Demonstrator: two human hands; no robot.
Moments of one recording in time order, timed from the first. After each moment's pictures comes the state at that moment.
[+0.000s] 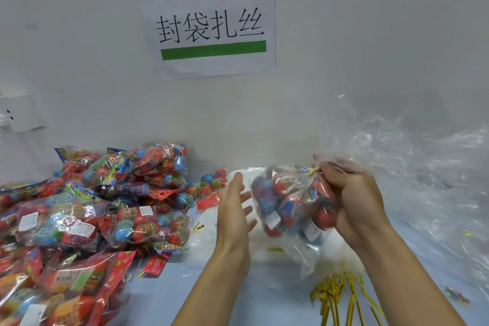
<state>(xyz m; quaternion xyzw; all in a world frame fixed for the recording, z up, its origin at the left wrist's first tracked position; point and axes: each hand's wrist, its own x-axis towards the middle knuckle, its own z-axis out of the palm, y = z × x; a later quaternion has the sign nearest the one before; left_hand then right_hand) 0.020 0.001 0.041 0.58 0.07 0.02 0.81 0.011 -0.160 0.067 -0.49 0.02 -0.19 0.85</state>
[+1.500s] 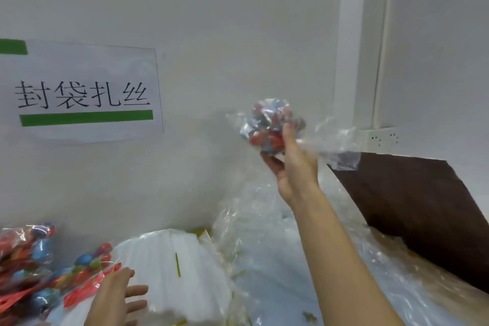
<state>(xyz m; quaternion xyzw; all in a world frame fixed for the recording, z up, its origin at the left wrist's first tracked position) 0.027 0.013 0.038 0.70 0.01 -0.06 0.71 -0.015 -0.255 0.199 -0.41 0.06 -0.37 0.83</state>
